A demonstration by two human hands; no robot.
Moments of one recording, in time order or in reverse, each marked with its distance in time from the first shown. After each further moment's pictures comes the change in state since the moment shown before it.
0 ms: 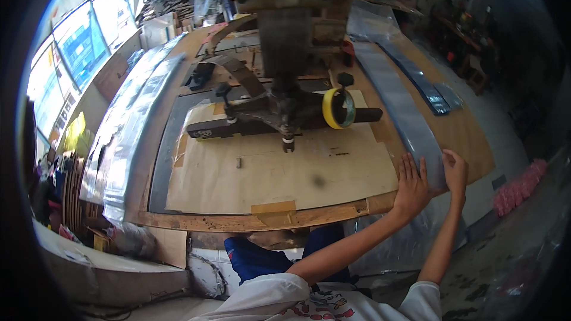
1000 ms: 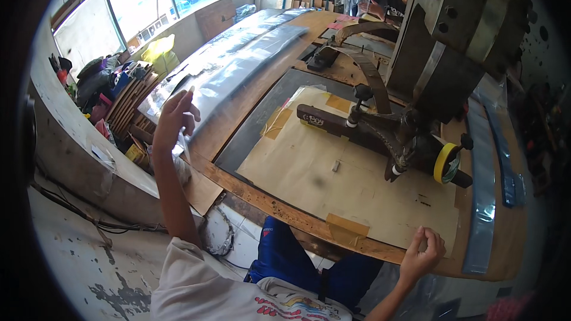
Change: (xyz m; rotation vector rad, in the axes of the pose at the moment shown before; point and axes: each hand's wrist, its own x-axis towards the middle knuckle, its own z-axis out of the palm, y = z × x) left_hand -0.219 -0.305 -0.587 -0.320 0.569 -0.733; right_hand -0.157 -0.201 0.123 0.130 0.076 -0.279
